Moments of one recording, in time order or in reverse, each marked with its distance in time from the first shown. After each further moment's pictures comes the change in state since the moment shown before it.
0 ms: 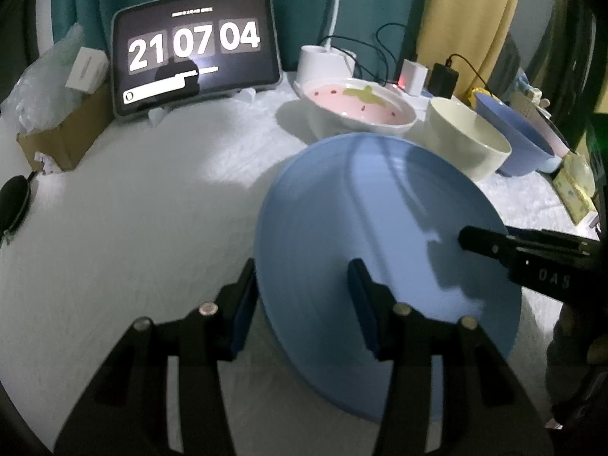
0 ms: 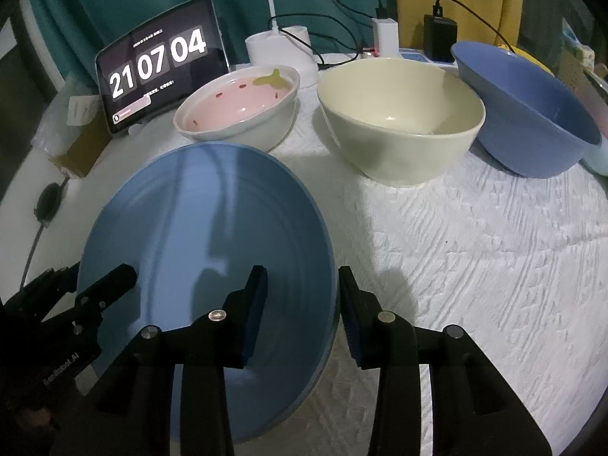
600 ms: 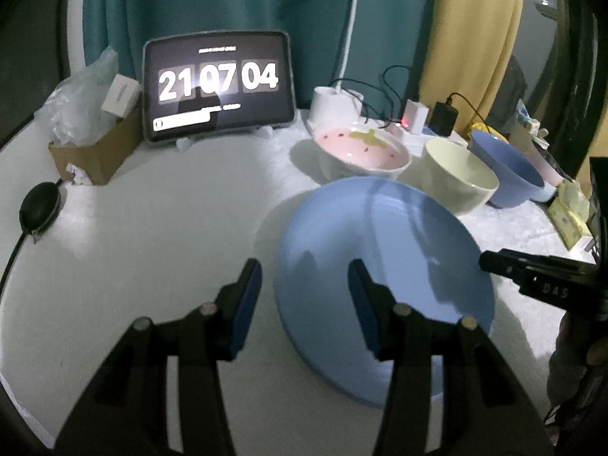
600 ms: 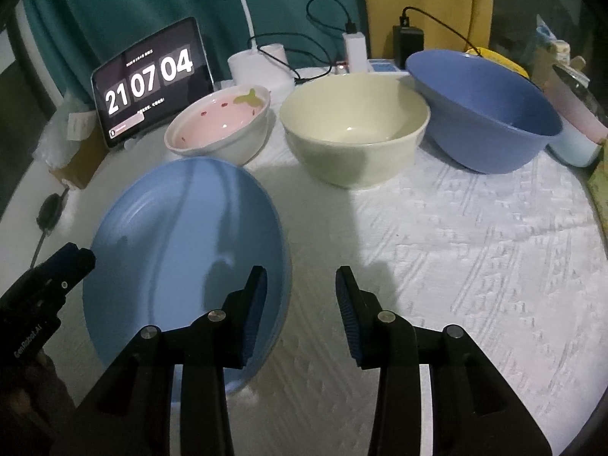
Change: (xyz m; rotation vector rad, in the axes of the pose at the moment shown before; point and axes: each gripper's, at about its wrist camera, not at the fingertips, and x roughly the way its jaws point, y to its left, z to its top) left arm -0.043 -0.003 0.002 -0.035 -0.123 0.030; right arm -0.030 -0.024 -0.009 0.033 -0.037 -0.020
